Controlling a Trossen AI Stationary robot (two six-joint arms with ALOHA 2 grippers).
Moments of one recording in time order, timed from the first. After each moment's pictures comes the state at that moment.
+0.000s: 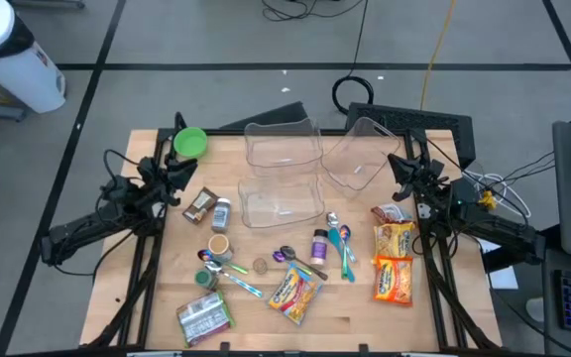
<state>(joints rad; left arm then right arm) 0.42 0.01 0.04 0.38 0.00 -0.45 -0.38 0.01 0.02 0.36 0.26 0.20</state>
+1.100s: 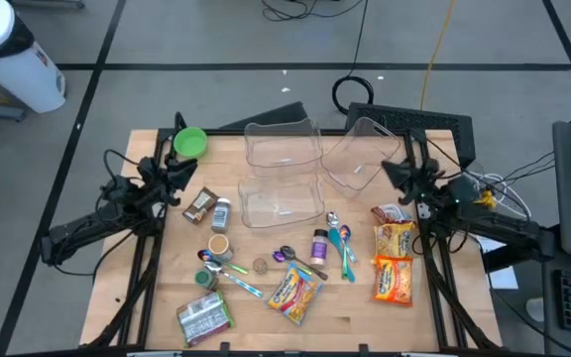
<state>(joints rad) 0.42 0.01 0.04 0.38 0.00 -0.45 -0.38 0.18 0.08 0.49 0.04 0.50</state>
